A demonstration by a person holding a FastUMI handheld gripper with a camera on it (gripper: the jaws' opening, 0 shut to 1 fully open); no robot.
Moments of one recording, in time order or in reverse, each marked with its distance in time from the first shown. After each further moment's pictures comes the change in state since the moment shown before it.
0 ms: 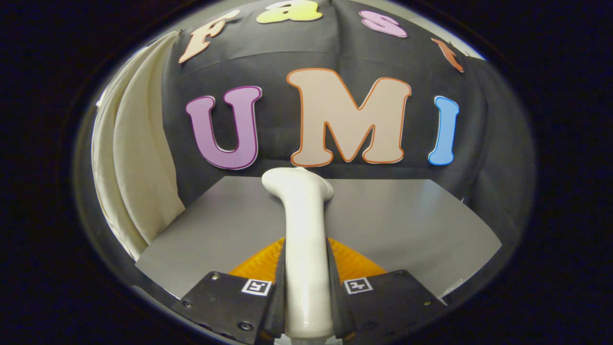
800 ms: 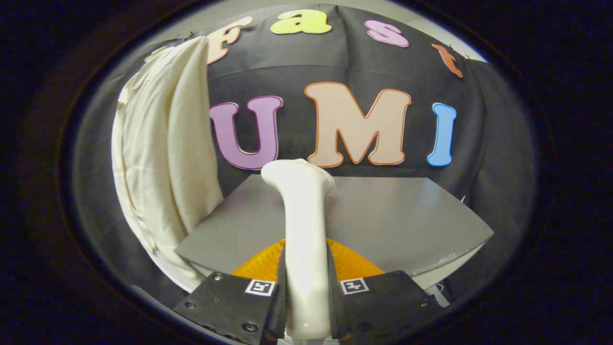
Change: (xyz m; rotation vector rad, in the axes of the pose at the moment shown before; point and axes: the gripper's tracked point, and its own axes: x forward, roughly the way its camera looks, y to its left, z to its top) arm -0.094 0.043 -0.009 -0.012 -0.057 0.062
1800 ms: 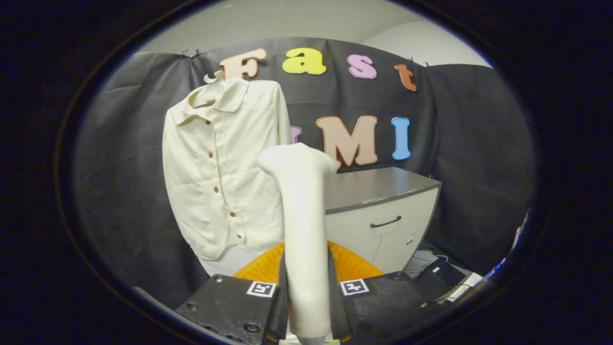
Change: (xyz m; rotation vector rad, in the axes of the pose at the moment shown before) arm -0.229 0.184 -0.041 0.127 -0.122 -0.191
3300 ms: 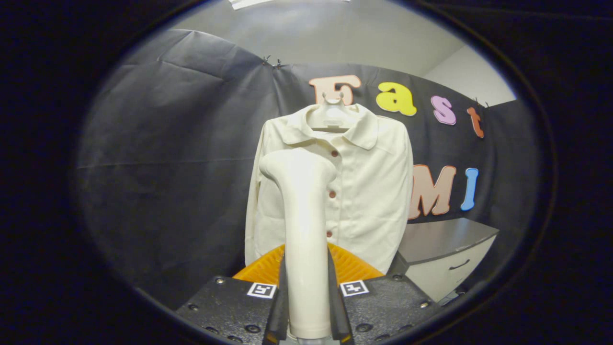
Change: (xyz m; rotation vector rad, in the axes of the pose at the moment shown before) arm 0.025 0.244 0.034 -0.162 -0.201 0.325
